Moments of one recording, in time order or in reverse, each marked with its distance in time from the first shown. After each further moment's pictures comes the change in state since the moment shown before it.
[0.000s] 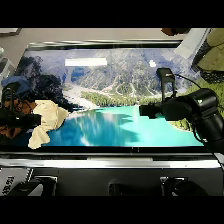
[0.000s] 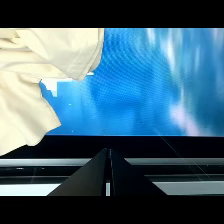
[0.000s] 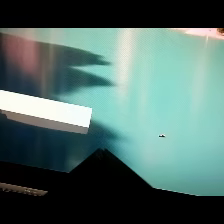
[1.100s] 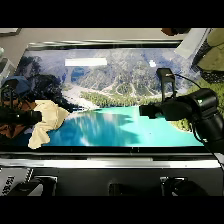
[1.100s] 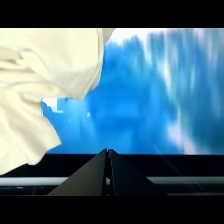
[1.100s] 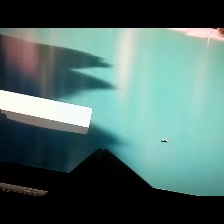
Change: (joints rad) left arm 0.000 -0.005 0.000 0.000 0.085 0.000; right arm 0.000 0.000 0.000 0.000 0.000 0.000
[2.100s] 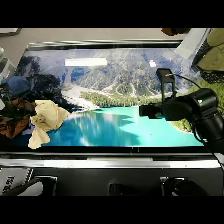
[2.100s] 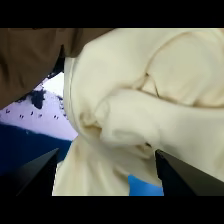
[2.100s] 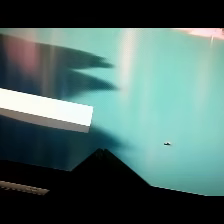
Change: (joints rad) left arm 0.229 -0.320 -0.019 0.199 0.298 -0.185; right arm 0.000 0.000 0.000 0.006 -0.004 0.000
